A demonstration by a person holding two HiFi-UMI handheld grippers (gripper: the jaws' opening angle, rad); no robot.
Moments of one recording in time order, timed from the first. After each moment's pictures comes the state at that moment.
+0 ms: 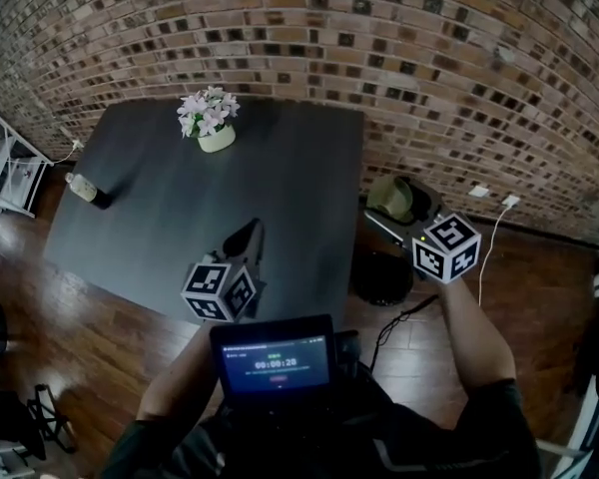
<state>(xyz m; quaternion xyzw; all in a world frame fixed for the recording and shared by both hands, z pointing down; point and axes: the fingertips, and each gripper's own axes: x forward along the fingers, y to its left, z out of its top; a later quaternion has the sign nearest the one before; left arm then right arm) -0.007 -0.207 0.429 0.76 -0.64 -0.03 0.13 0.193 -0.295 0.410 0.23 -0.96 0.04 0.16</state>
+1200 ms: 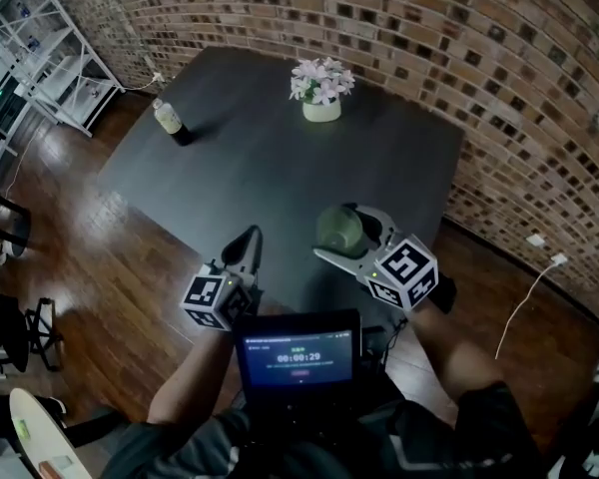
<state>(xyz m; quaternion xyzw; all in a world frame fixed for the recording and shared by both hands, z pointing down) -0.164 -0.046 0.452 0.64 -0.76 -0.06 0.12 -0.051 -0.109 0.452 -0.05 -0.99 0.04 0.16</state>
